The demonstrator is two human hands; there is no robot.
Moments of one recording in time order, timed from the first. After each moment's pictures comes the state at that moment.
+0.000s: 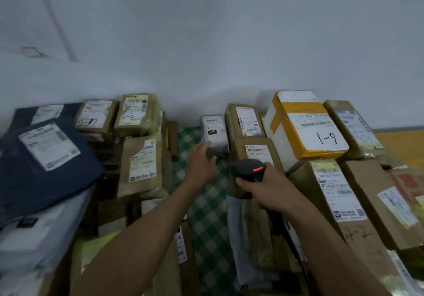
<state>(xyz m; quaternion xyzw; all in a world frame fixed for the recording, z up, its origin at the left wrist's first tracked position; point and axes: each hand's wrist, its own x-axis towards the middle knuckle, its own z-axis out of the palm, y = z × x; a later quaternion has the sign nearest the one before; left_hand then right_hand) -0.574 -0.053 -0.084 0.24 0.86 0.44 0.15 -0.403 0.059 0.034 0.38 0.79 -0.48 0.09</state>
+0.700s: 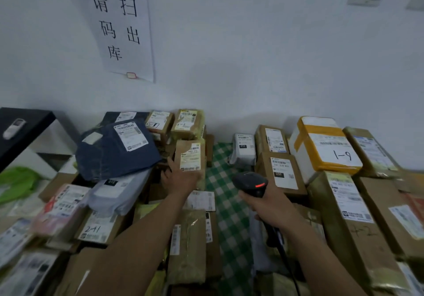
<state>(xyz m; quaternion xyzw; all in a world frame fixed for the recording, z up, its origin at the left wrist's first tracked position) -0.561 -0.218 -0.038 -0.08 0.91 0.39 0.14 -0.364 -0.039 0.077 0.28 0.80 -0.53 0.05</state>
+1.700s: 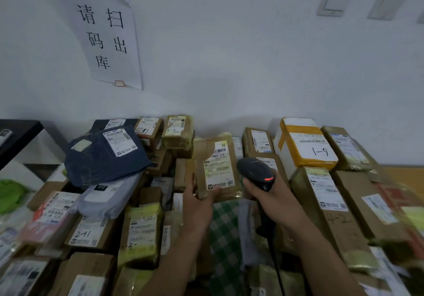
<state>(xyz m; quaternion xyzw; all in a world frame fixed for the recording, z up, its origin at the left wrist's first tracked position) -0.419 -0.192 0.024 -0.01 0.68 0.72 0.14 -0.327 -0.028 0.107 0.25 0.76 -0.60 -0.08</state>
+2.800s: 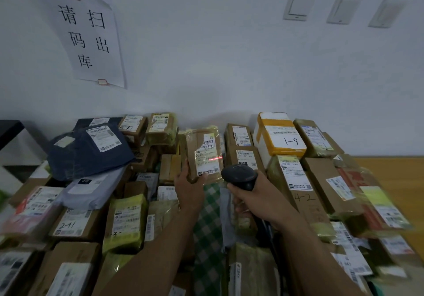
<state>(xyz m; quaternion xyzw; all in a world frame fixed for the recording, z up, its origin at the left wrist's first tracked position) -0.420 -0.146 -0.010 0.02 0.78 0.62 0.02 -0.270 -0.036 0.140 0.29 0.76 -0.58 0.02</state>
